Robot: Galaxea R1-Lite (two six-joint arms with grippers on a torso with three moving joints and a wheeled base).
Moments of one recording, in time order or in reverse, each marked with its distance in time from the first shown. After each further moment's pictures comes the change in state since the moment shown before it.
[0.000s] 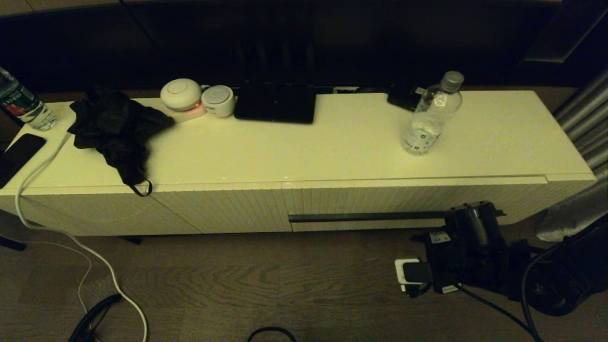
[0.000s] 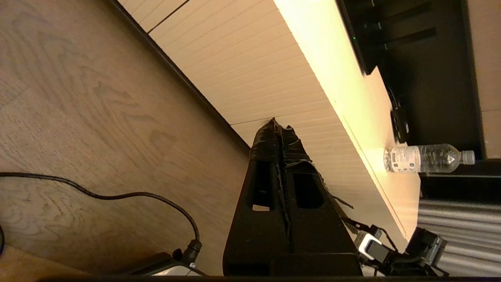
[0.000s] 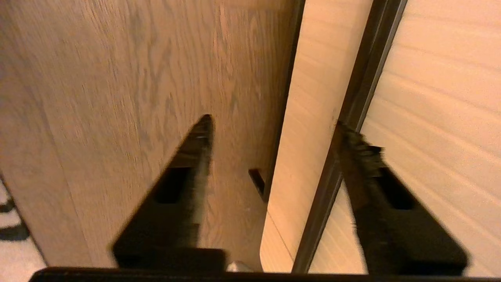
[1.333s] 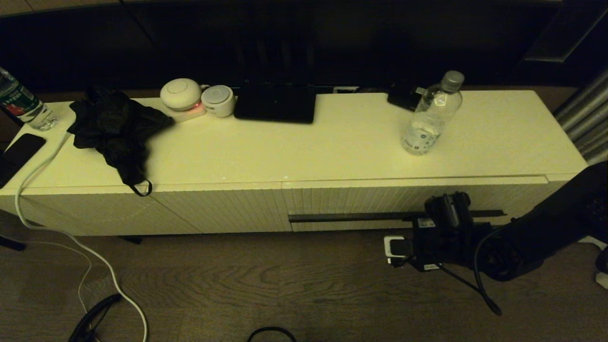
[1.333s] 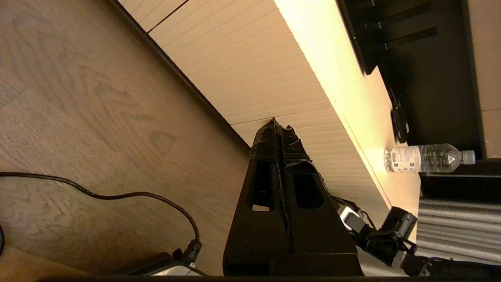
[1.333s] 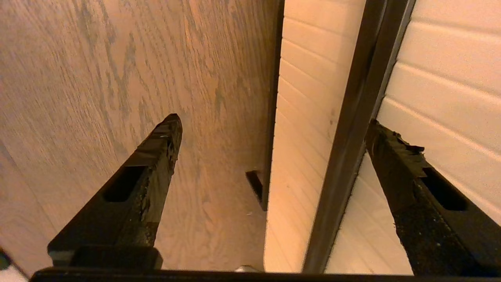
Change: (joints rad) left arm 0.000 0.000 0.000 0.000 0.000 0.000; right arm -0.069 0.211 -0.226 -0.002 -0.007 0.045
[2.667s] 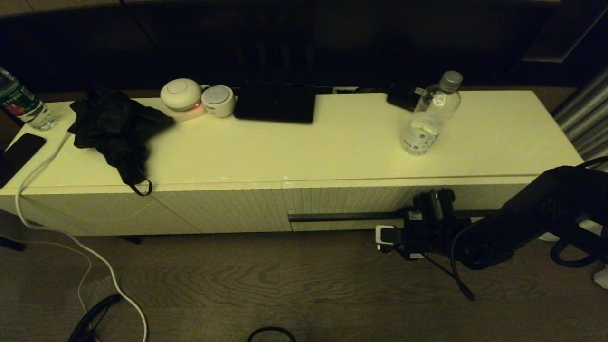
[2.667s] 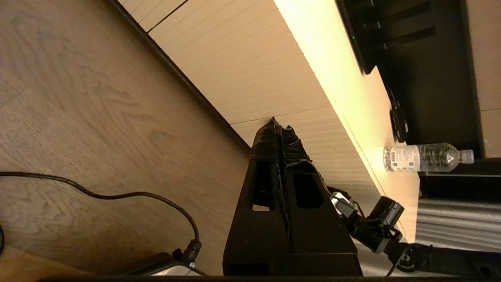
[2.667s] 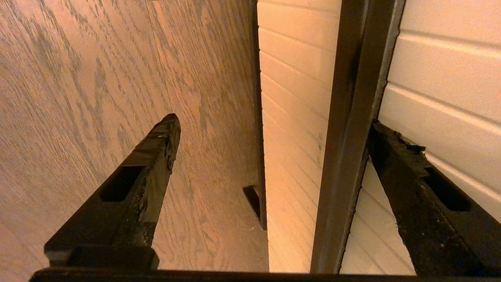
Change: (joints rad) left arm 0.000 0.000 0.000 0.000 0.000 0.000; right arm -0.021 0.134 -0.163 -0.042 -0.001 0.048
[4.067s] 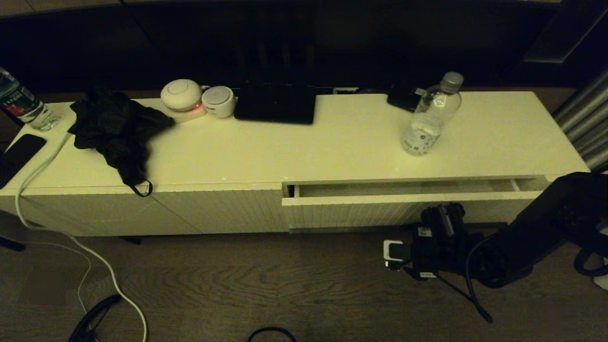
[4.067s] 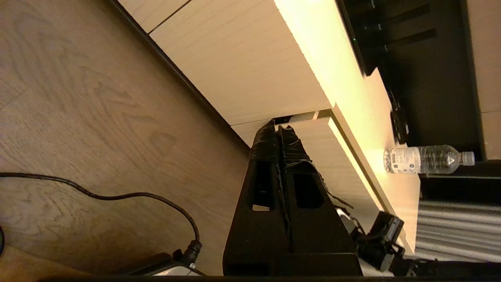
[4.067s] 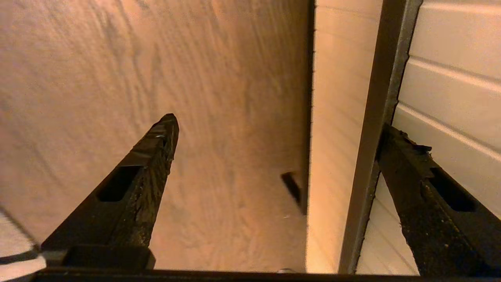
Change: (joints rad) left arm 0.000 0.000 0.000 0.000 0.000 0.000; right arm -0.001 -0.057 0.218 0.011 0.005 0.065
